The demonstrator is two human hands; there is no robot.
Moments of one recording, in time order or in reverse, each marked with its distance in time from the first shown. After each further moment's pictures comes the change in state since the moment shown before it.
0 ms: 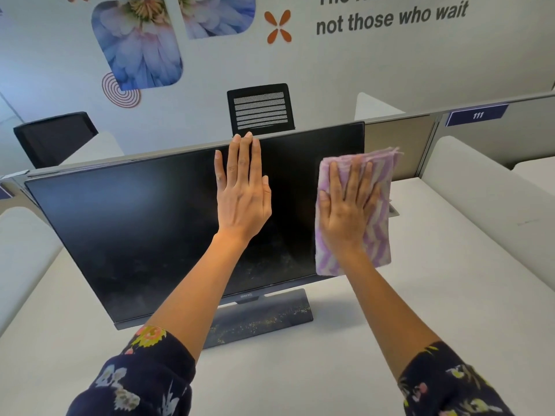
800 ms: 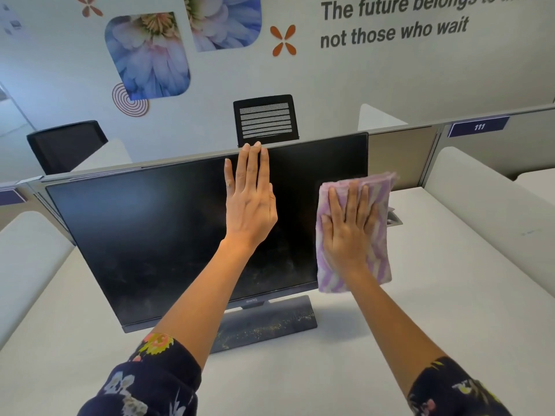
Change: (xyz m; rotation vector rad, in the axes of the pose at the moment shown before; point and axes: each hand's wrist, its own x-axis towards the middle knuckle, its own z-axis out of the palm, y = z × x) left_hand -0.001 -0.001 -0.006 -0.016 -0.043 0.000; right_hand -0.026 0.006 -0.002 -0.070 -0.107 -0.067
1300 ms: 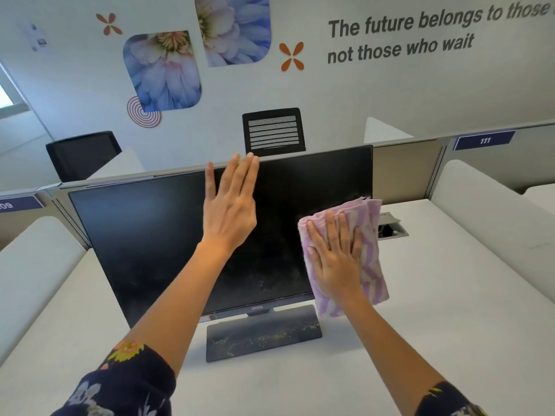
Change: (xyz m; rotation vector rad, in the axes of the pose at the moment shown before) left_hand 0.001 -0.047 -0.028 0.154 -0.038 0.098; right_hand -0.037 -0.007 0.019 -0.023 -0.031 -0.254
